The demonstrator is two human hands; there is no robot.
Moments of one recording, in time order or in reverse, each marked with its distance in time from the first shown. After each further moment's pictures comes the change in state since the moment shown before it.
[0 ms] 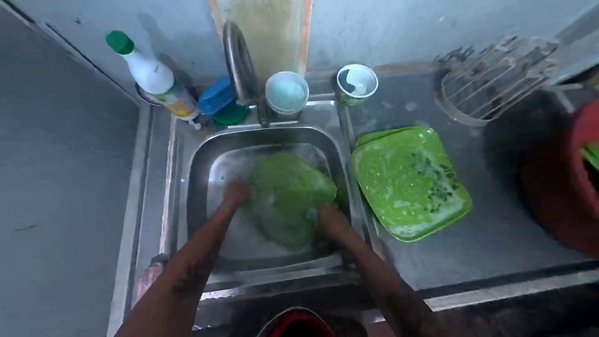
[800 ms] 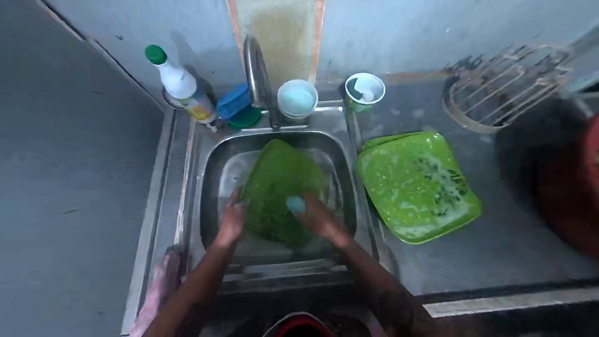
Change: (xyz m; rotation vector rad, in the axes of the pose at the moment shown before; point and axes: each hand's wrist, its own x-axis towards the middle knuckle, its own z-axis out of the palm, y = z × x) left_hand -0.118 0.007 0.007 -0.948 0.324 0.131; right_hand -0.011 -0.042 -0.010 0.369 0.144 -0.299
